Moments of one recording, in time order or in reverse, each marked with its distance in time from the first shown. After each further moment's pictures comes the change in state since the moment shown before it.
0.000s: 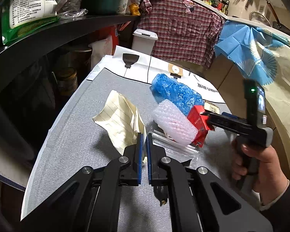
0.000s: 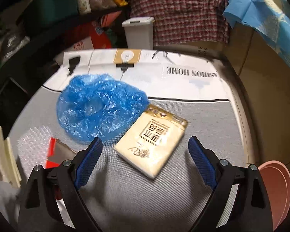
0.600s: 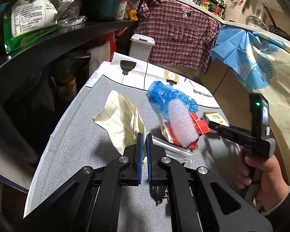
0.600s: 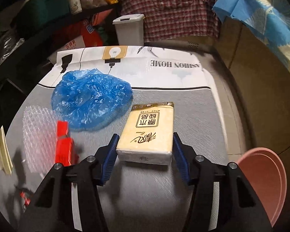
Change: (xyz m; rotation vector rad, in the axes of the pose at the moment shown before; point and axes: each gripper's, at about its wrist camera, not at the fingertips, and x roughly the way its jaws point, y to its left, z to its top) left arm -0.017 -0.004 0.005 0.010 -0.037 -0.023; right arm -0.041 -0.024 -0.020 0.037 0.002 -0.042
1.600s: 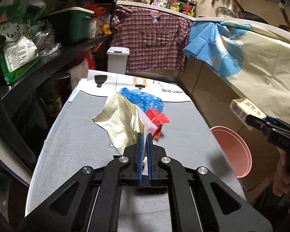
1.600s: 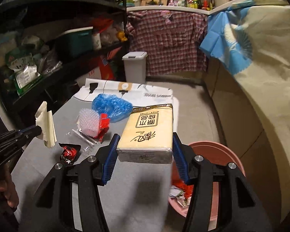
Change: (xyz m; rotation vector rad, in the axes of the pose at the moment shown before) left arm -0.059 -0.064 -0.022 0.168 -0.062 -0.071; right arm -0.204 -0.036 -0.069 -0.066 -0.259 0.007
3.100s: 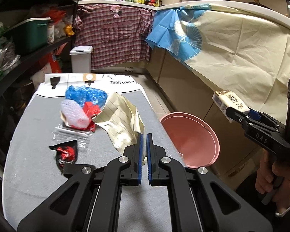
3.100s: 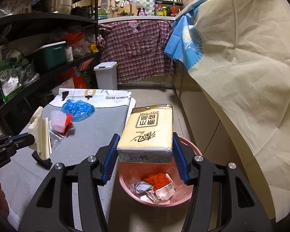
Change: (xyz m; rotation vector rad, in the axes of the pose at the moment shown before) left arm -0.004 -0.118 -0.020 0.113 0.052 -0.160; right arm -0.047 -0.080 -0.042 0.081 -0.068 -0.154
